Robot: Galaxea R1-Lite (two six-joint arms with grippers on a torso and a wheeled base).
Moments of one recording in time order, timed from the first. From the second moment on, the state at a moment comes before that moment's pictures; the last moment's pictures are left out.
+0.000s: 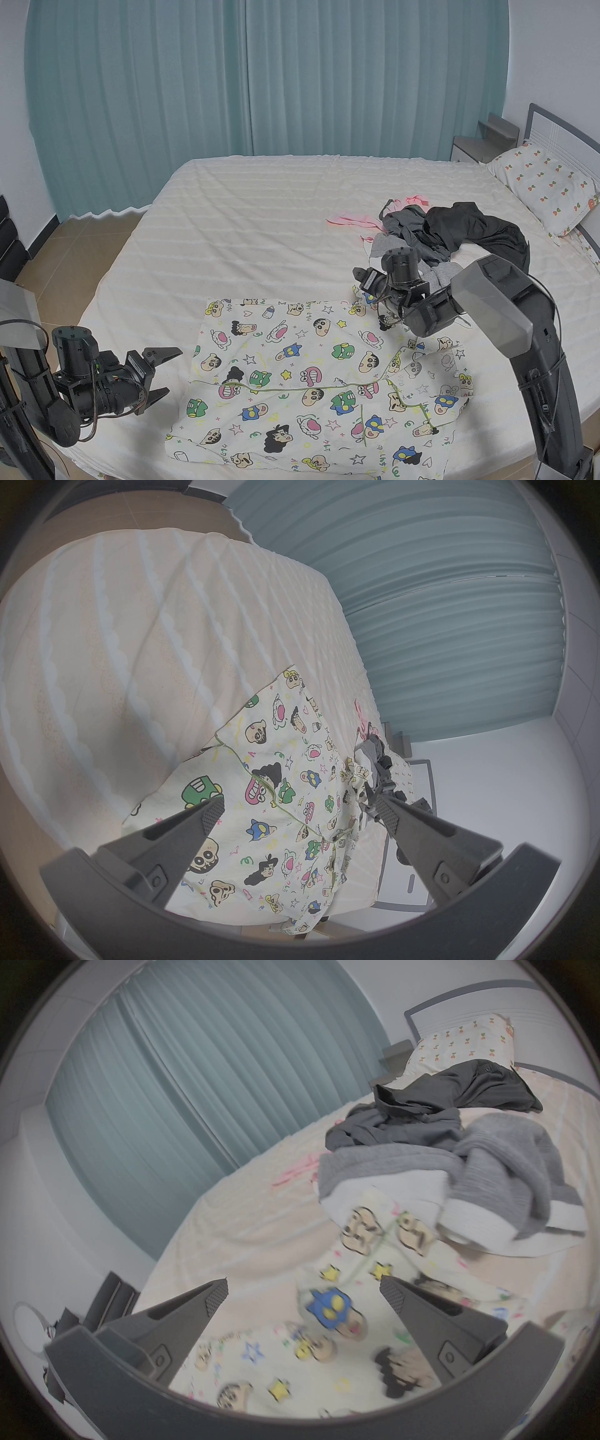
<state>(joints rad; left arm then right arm) -0.06 1.99 -0.03 -1.40 -0.40 -1.09 0.37 2.64 -1.54 -0.66 -0.20 0.64</state>
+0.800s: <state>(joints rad) -0.07 1.99 -0.02 -1.40 -0.40 -1.08 0.18 2.59 -1.29 -0.72 -0.08 0.41</state>
